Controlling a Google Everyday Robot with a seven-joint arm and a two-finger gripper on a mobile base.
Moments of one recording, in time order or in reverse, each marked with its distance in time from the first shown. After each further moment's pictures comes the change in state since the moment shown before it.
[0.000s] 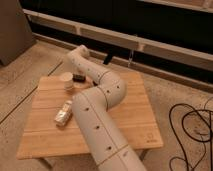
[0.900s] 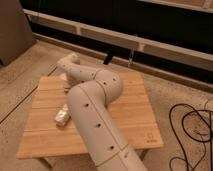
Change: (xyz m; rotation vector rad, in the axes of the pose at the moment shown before) arm 0.105 0.015 0.020 -0.009 0.300 0.077
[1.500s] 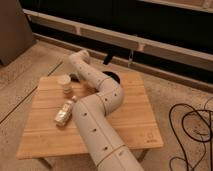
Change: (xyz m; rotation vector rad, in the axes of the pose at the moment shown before) arm -0.080 -0.013 0.001 -0.075 -0.173 -0.079
